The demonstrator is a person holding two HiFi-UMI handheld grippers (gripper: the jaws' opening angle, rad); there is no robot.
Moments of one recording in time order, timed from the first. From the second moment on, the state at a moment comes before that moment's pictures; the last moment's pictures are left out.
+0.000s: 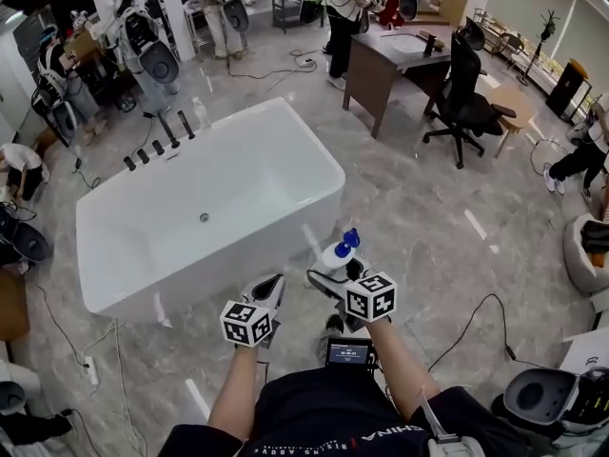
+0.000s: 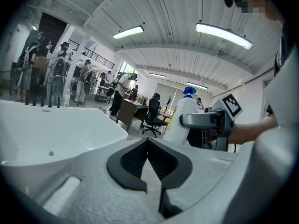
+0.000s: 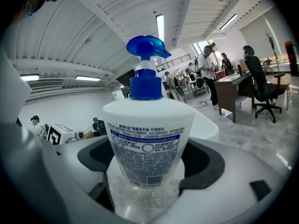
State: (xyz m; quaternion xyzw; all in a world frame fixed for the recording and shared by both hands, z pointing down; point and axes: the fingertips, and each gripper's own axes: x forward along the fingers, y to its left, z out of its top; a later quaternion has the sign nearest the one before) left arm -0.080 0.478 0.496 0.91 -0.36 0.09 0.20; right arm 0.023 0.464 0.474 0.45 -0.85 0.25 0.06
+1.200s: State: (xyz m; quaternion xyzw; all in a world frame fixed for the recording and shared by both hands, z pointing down) left arm -0.008 0.095 0.477 0.91 -0.38 0.08 0.17; right arm 0.078 0.086 0.465 0.42 -0.87 0.24 0.10
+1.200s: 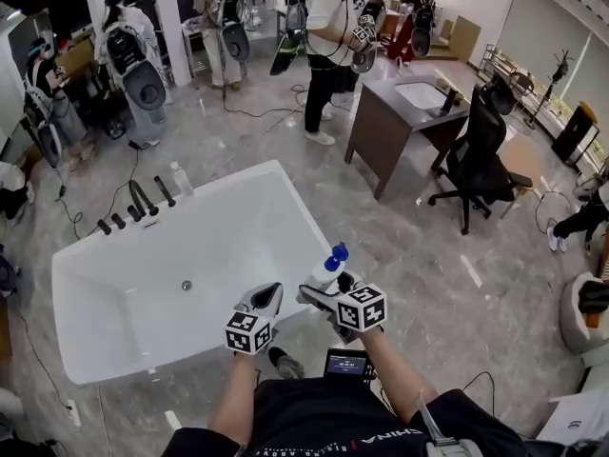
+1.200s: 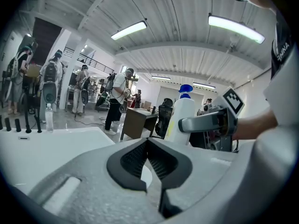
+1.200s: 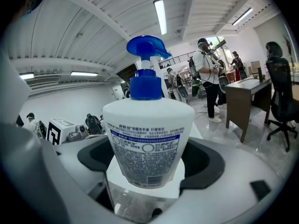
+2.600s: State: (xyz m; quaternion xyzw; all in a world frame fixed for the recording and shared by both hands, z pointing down) left arm -0.038 -0.227 0.503 0.86 -0.48 0.03 0.20; right arm 0.059 -0.273 0.518 0.38 -0.88 0.23 0.15
